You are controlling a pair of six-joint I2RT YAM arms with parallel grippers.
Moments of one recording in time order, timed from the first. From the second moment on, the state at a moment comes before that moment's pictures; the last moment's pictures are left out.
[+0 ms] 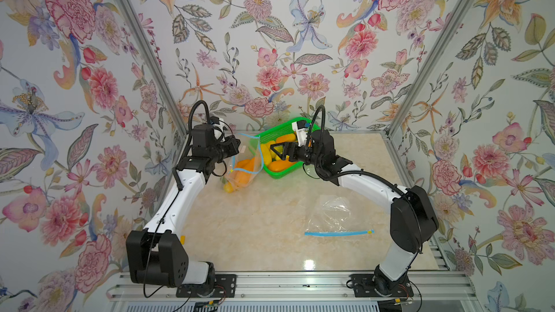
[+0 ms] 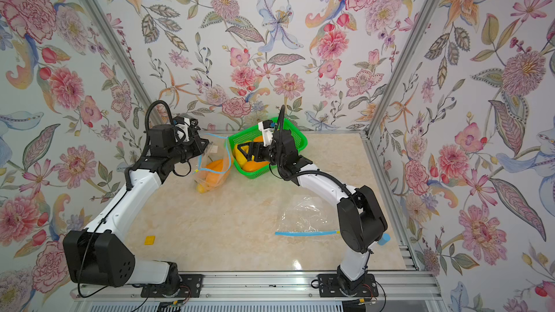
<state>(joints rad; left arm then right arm) -0.11 1.41 1.25 -0.30 0.36 -0.47 0.58 1.76 1.32 0.25 -0.41 0.61</state>
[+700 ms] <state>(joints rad) -0.09 1.41 1.25 -0.28 0.34 -0.49 0.62 2.46 2.16 -0.23 -0.26 0.38</state>
